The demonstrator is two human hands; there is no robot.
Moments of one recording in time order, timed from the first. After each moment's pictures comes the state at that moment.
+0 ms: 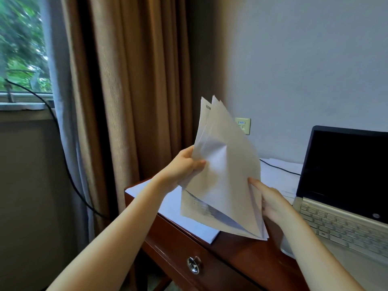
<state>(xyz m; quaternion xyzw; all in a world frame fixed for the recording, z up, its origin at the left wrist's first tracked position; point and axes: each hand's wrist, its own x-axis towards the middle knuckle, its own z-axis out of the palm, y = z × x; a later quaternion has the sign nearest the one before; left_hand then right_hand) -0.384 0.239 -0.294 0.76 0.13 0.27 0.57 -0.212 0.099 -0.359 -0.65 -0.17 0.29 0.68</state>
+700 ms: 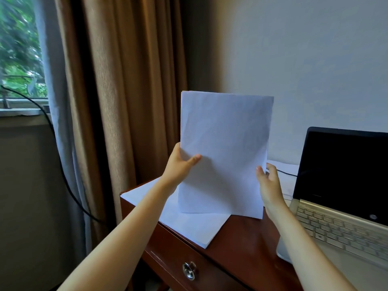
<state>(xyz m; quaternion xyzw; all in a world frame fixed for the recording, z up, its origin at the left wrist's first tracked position) -0.359 0.250 -0.306 0.71 0.16 0.44 0.53 -0.206 0.111 -0.351 -0.59 -0.29 0.05 0.75</state>
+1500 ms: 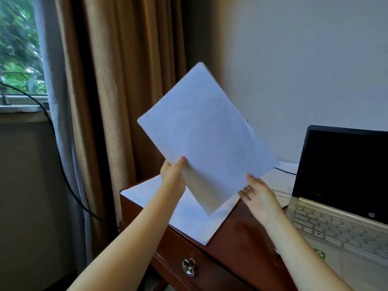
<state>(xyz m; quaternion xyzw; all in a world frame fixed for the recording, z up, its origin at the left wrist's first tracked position) -0.343 0.251 -0.325 0.39 0.27 0.49 0.73 -0.217 0.112 -0.367 -0.41 -0.16 0.30 0.85</state>
